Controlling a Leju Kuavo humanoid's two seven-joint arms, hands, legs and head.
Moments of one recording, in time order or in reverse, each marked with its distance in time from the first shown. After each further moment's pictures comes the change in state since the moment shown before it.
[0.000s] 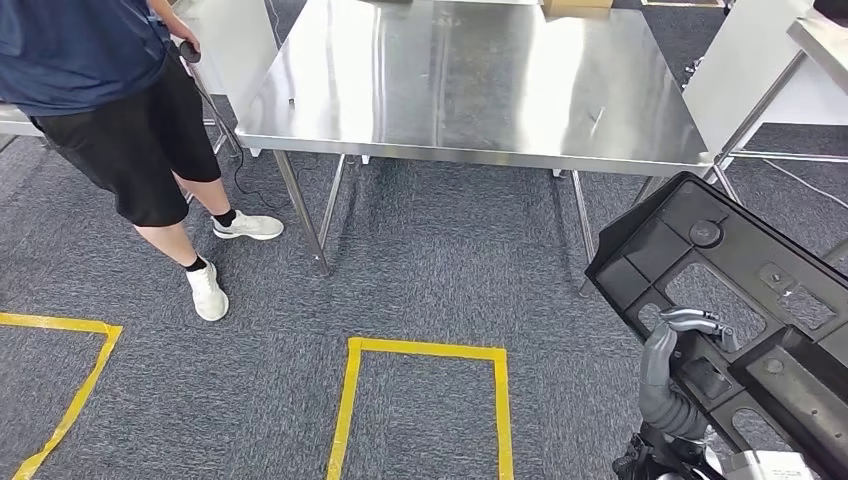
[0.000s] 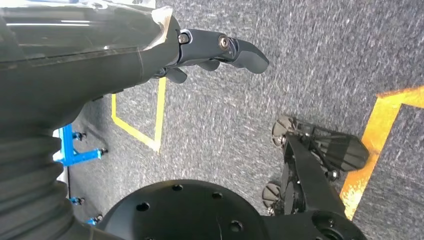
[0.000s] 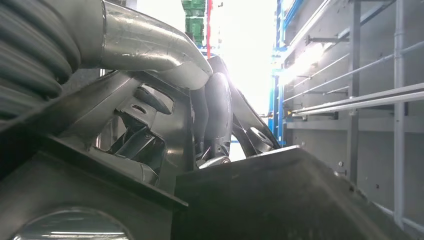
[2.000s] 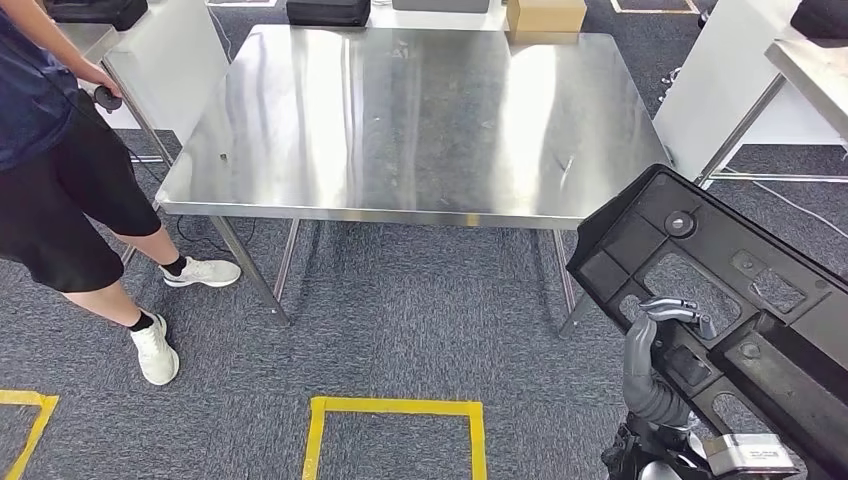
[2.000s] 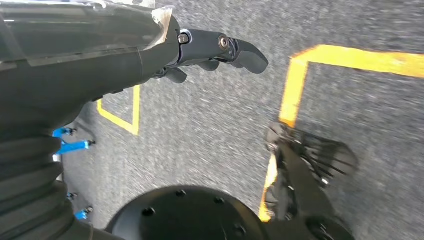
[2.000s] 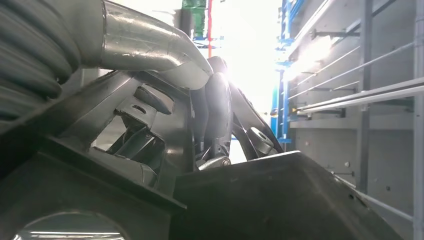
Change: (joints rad) left arm 0.005 -0.010 0.001 0.000 -0.011 0.031 -0.016; right arm -0.024 0.013 0.013 0.026 0.017 0.024 0.006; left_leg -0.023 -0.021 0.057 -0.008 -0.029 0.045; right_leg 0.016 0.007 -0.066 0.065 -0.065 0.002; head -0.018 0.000
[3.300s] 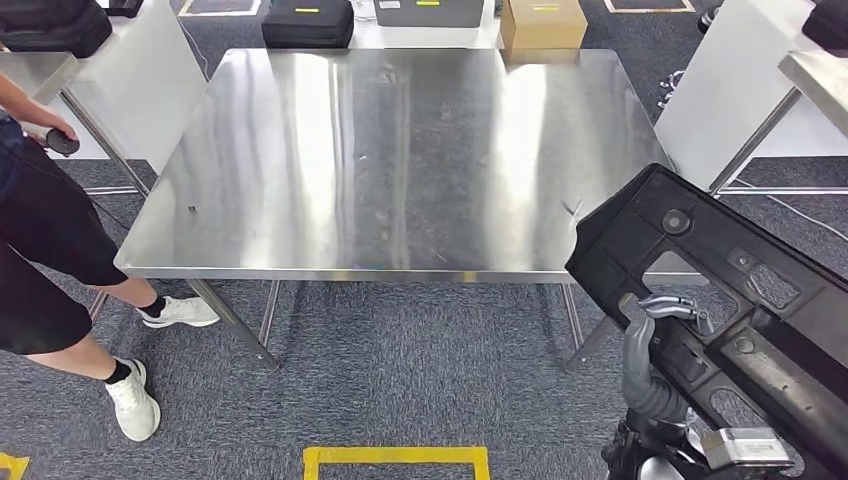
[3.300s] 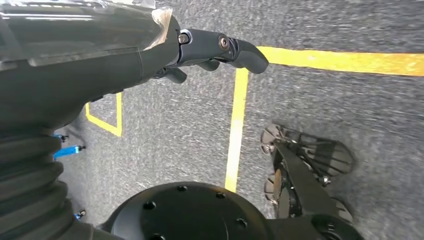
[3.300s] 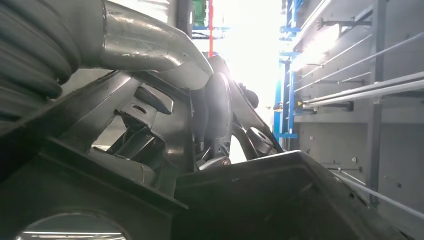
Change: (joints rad) left arm -0.006 0.001 -0.013 0.001 -0.026 -0.001 -0.015; right arm 0.007 0.001 -0.018 0.003 -0.003 0.006 -0.010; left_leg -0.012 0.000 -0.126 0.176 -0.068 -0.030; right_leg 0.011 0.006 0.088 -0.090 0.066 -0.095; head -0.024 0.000
